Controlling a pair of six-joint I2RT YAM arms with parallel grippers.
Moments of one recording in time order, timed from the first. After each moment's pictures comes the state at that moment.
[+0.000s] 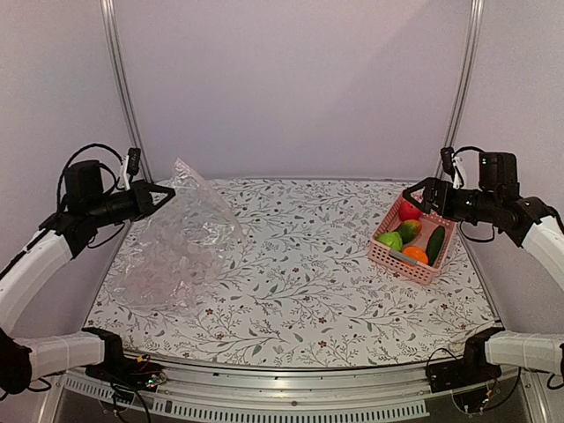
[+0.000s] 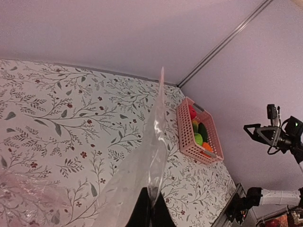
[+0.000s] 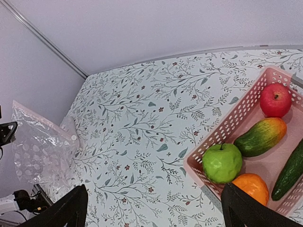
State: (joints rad) left arm -0.09 0.96 0.79 -0.15 0.60 -0.50; right arm 0.19 0.98 0.96 -0.47 -0.39 0.37
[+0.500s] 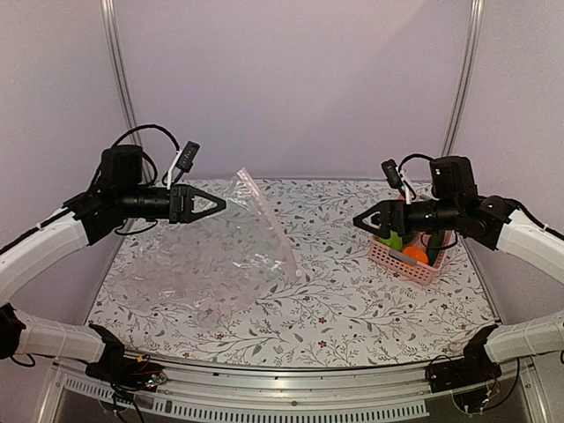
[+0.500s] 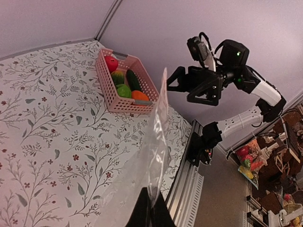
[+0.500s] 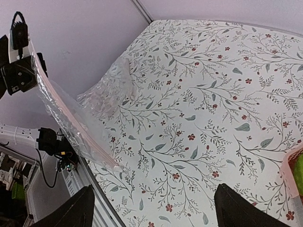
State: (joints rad) left arm -0.47 1.12 0.96 -0.18 0.79 -0.38; right arm 0.54 1.12 0.96 -0.36 -0.45 0.36
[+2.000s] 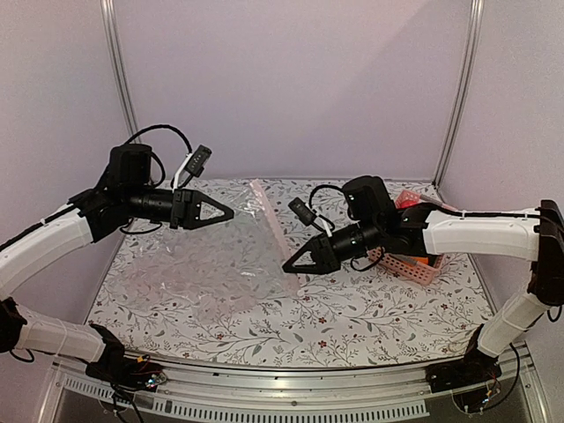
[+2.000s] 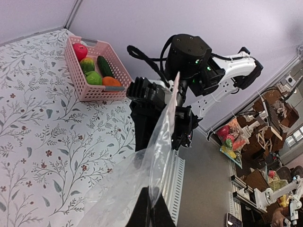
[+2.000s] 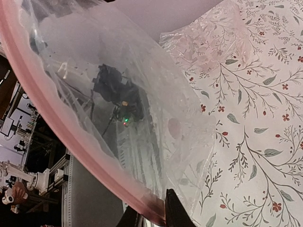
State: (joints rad) left arm -0.53 1.16 1.00 -0.21 0.92 -0.34; right arm 0.89 1.57 1.09 -0.07 -0.74 0.37
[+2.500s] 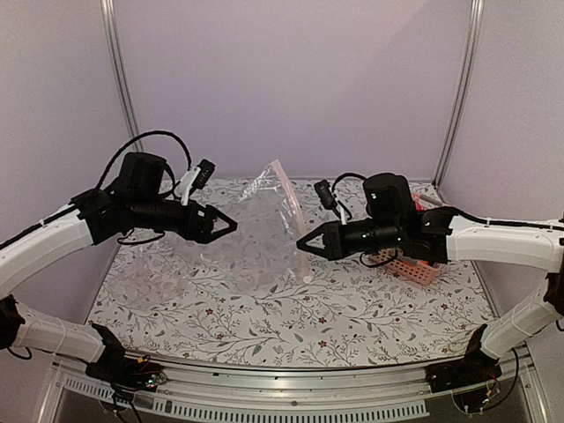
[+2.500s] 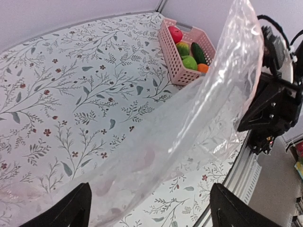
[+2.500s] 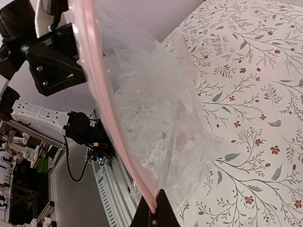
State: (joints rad) left arm -0.58 1.16 1.00 -0.41 0.46 -0.23; right arm 0.90 1.46 1.01 0.00 -0.45 0.52
